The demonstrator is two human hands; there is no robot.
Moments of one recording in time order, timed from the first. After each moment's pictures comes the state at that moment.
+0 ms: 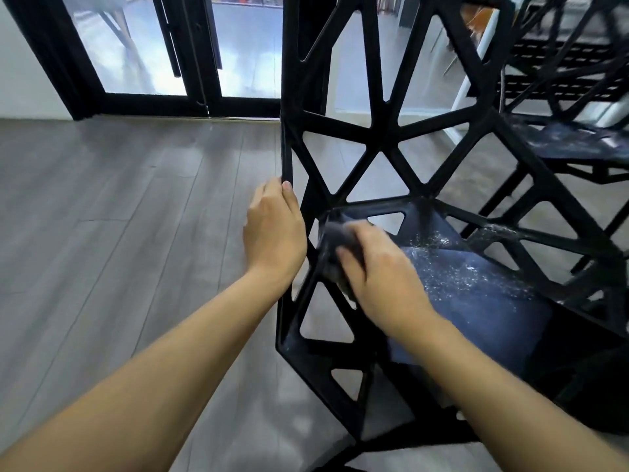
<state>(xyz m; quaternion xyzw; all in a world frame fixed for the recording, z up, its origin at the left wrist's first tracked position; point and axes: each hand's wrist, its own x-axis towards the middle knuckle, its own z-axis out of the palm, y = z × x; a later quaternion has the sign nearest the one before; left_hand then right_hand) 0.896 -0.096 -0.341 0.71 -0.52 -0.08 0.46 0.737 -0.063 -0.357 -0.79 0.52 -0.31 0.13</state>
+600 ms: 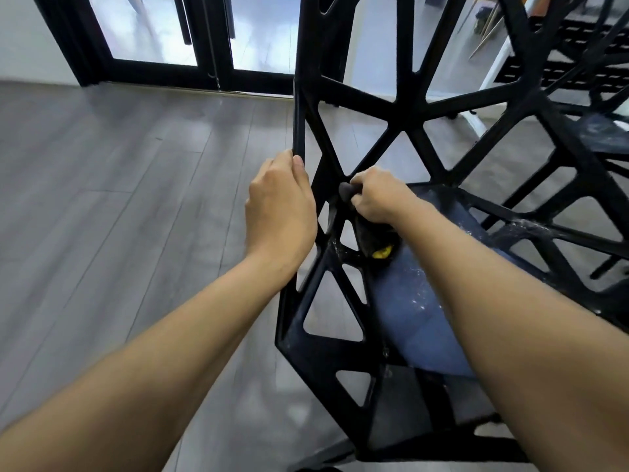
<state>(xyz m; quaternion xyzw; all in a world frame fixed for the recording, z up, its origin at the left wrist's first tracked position) 0.898 -0.098 -0.343 0.71 -0.51 -0.06 0.47 0.757 -0.229 -0.375 -0.81 0.57 -0.08 0.11</state>
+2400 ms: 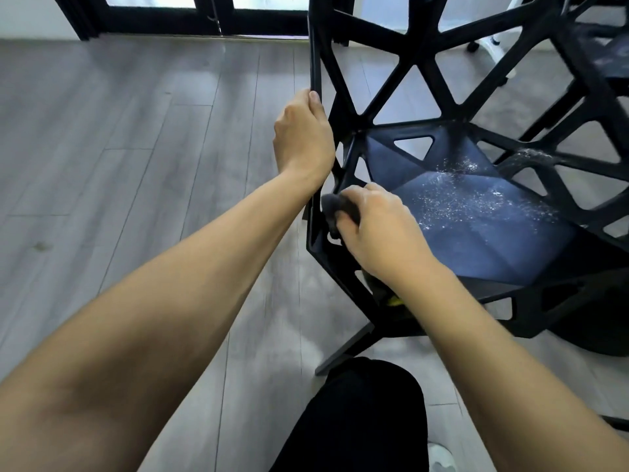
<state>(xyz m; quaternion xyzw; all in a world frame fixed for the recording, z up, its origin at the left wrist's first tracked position) 0.899 -0.097 -0.338 0.72 -0.49 -0.11 0.48 0.772 0.001 -0.350 -0.79 0.57 -0.18 0.14</state>
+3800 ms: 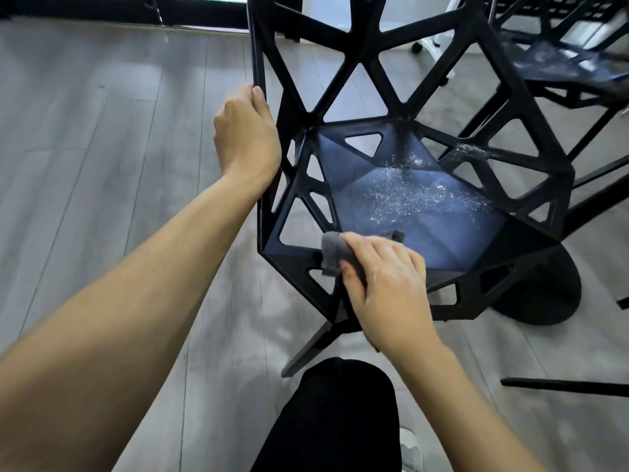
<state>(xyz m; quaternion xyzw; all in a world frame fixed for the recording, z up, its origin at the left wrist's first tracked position) 0.900 -0.096 -0.337 0.73 -0.50 -0.08 0.46 0.697 0.056 -0.402 -0.76 0.61 -0.21 -0.01</state>
